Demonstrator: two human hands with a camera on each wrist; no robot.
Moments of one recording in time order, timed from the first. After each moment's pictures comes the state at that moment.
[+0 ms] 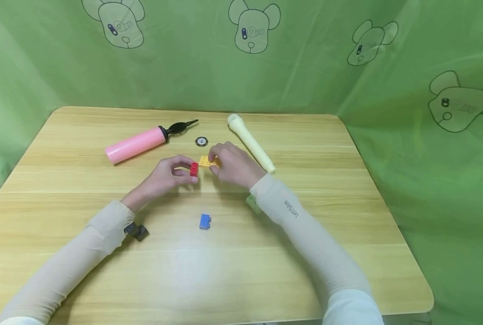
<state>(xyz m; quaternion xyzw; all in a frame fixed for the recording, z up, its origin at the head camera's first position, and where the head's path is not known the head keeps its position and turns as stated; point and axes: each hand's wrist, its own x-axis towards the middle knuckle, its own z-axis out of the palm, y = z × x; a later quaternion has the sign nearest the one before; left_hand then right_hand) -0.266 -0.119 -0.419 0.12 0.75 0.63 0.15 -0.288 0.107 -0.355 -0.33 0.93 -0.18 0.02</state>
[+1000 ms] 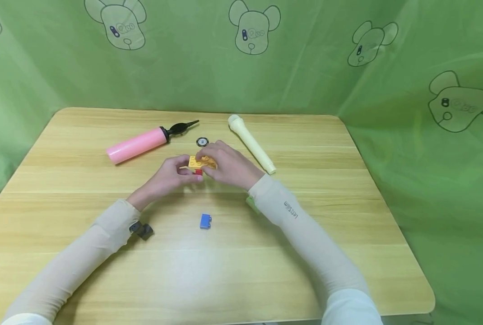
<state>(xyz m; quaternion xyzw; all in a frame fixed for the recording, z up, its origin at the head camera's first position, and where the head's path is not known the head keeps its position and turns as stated) -0.267 -0.109 -0.415 0.13 0.75 0.63 0.15 -0.280 0.100 -0.349 -0.41 0.88 -0.24 -0.01</state>
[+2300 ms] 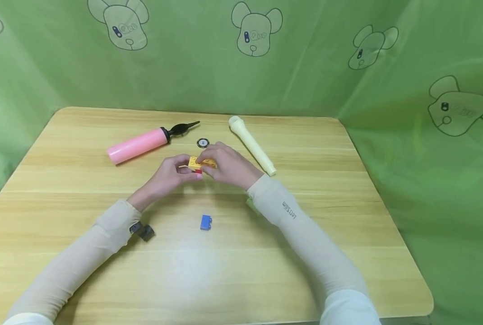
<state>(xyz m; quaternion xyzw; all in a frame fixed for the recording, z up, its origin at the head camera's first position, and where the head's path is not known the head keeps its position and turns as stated) -0.264 -0.112 -0.411 0.14 0.76 0.62 0.12 -0.283 0.096 -0.346 -0.40 0.89 -0.23 0.01</state>
